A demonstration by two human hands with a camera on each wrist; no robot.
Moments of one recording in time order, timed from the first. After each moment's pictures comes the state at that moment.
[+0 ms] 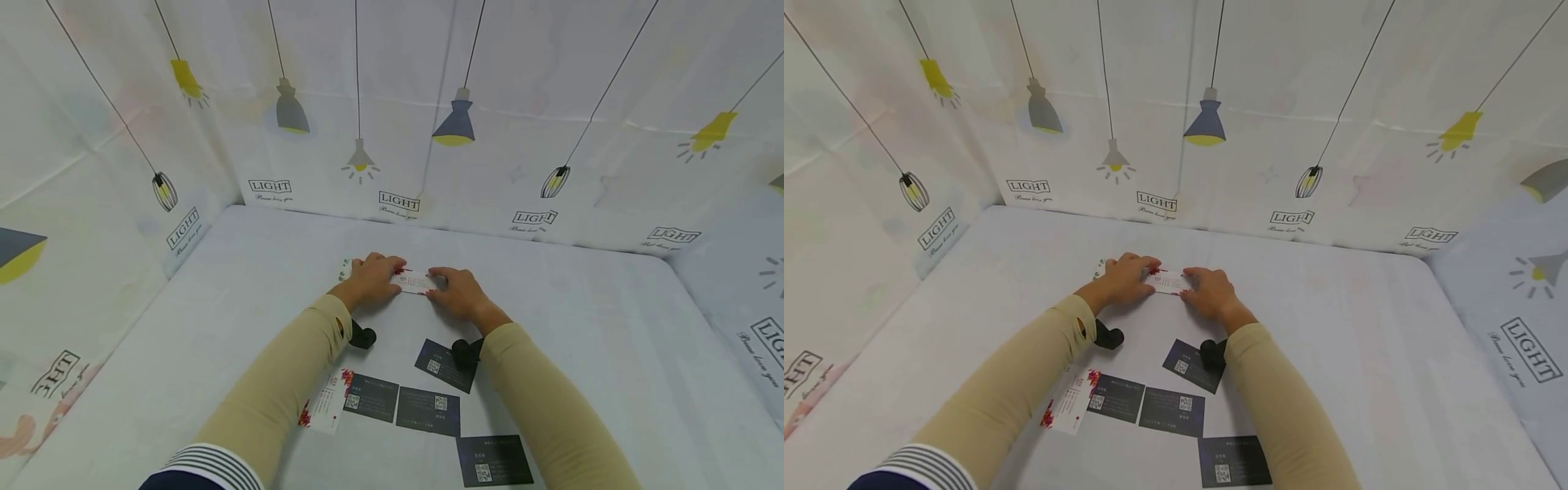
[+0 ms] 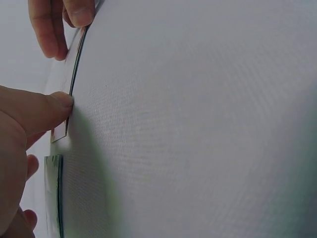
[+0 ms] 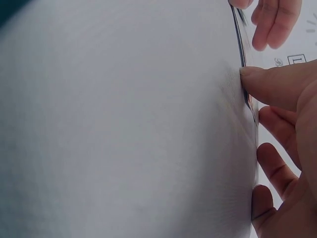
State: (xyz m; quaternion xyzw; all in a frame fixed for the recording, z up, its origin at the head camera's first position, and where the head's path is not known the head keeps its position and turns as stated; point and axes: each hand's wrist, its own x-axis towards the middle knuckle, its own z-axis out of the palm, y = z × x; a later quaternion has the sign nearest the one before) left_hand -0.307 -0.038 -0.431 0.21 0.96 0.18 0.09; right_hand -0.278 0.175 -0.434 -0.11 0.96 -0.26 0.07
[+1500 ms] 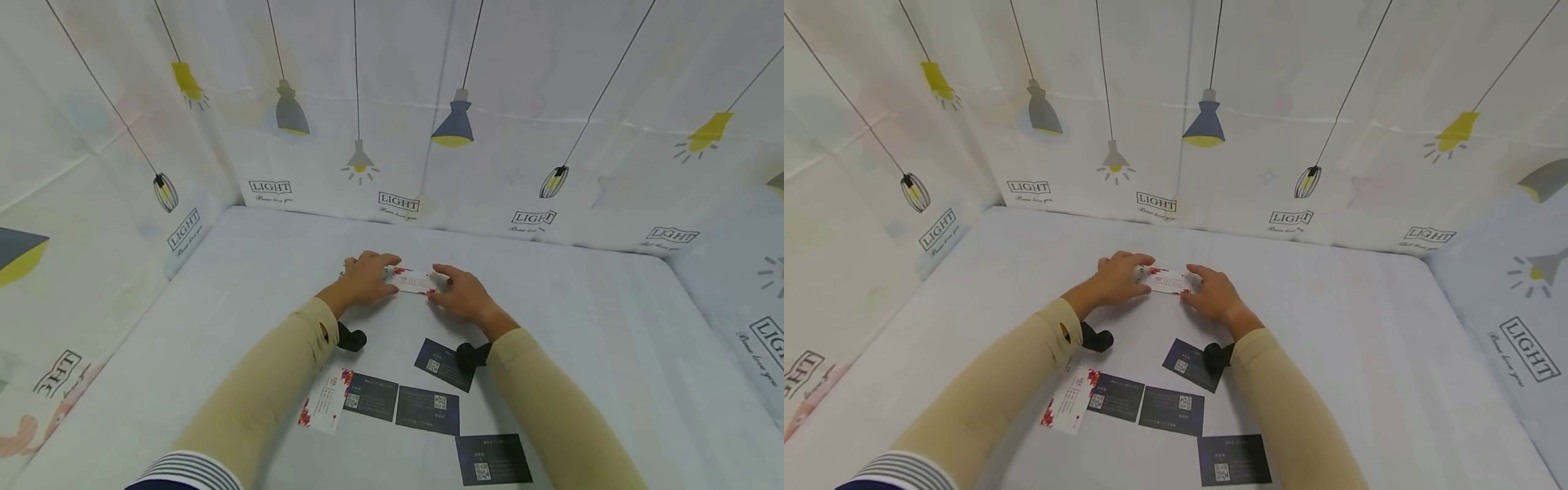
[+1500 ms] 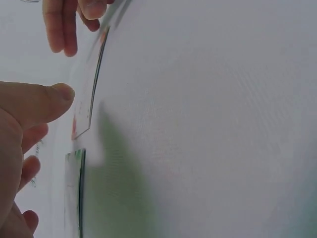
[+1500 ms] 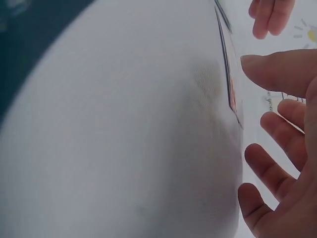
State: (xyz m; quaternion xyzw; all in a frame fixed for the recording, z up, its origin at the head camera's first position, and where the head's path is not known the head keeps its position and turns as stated) left_hand -0.298 -0.049 -0.425 0.20 0.95 0.20 0.08; right_hand -0.268 0.181 -0.430 -0.09 0.95 -0.28 0.08
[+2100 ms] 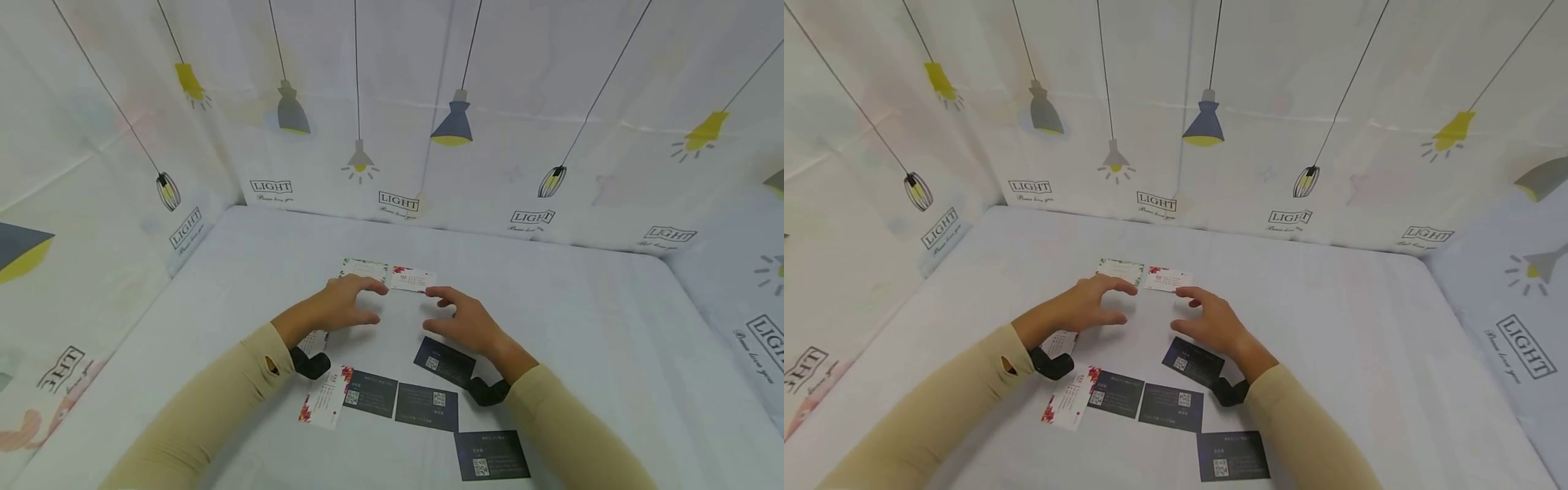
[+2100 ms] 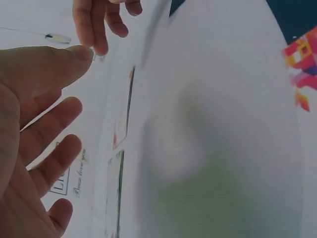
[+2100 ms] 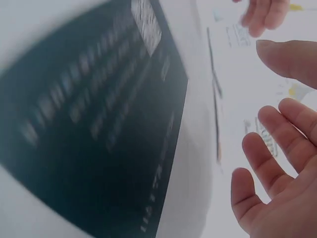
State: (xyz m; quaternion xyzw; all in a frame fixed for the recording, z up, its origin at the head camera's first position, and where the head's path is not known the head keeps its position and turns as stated) left_hand -0.234 -0.096 -0.402 0.26 0.91 0.30 0.13; right_hand -0.207 0.178 -0.424 -0.14 0.91 -0.37 0.07
